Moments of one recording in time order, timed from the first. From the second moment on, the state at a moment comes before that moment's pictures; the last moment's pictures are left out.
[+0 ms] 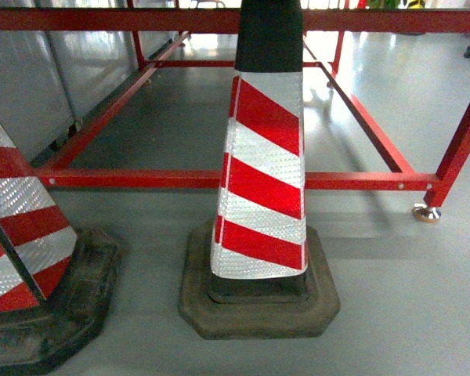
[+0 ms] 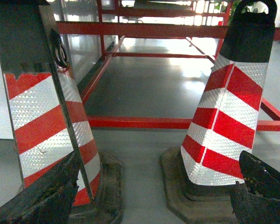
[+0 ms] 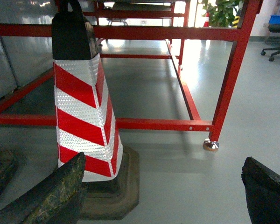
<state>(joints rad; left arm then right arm) 0.00 0.01 0.02 0.00 0.00 0.00 0.00 0.01 0.01 0.00 0.00 0.01</state>
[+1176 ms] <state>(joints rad) 0.00 0.01 0.02 -0.01 0.00 0.00 0.00 0.01 0.01 0.00 0.00 0.00</state>
